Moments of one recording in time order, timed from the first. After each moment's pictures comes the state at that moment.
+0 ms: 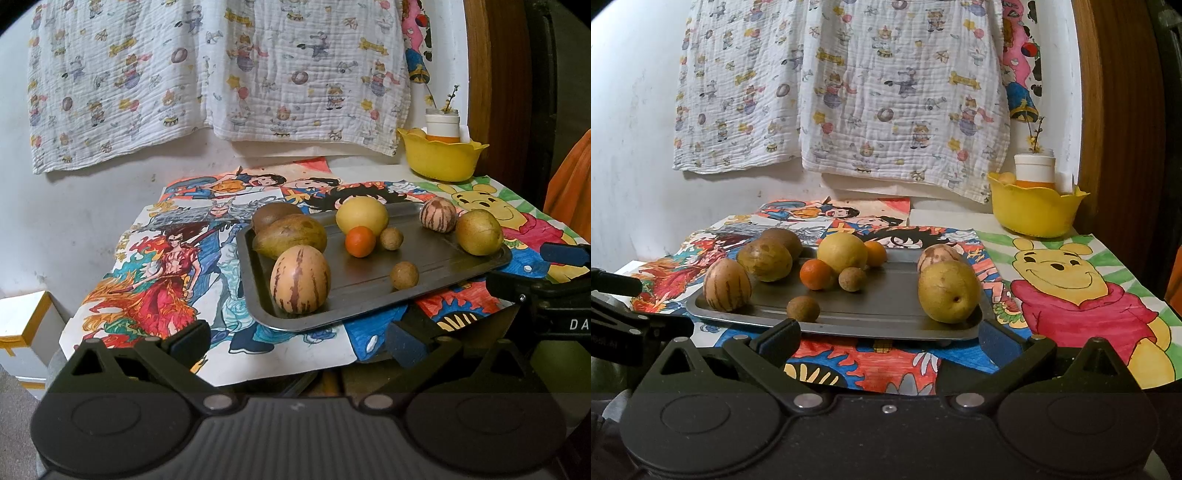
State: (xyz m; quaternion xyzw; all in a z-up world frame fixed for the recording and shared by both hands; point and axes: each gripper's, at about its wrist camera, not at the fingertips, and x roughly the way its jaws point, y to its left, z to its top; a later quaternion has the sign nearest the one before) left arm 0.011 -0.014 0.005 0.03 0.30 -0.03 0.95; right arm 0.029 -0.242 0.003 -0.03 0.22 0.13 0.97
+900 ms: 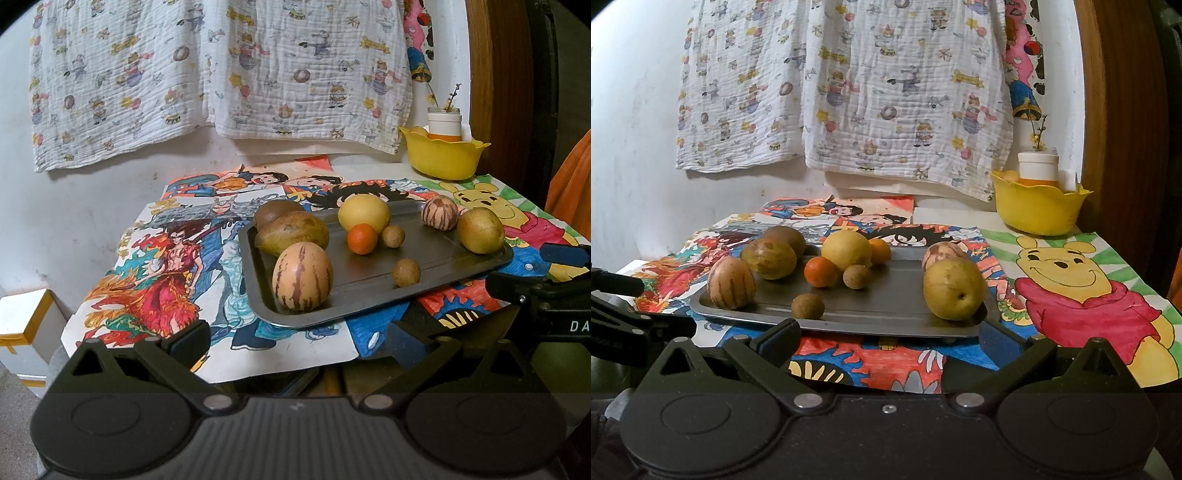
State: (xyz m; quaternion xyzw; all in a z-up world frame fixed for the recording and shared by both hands) left arm 0.011 -0.014 0.006 0.03 0.30 -0.03 0.95; right arm 0.028 -0.240 0.001 -0.03 0.22 0.14 0.96
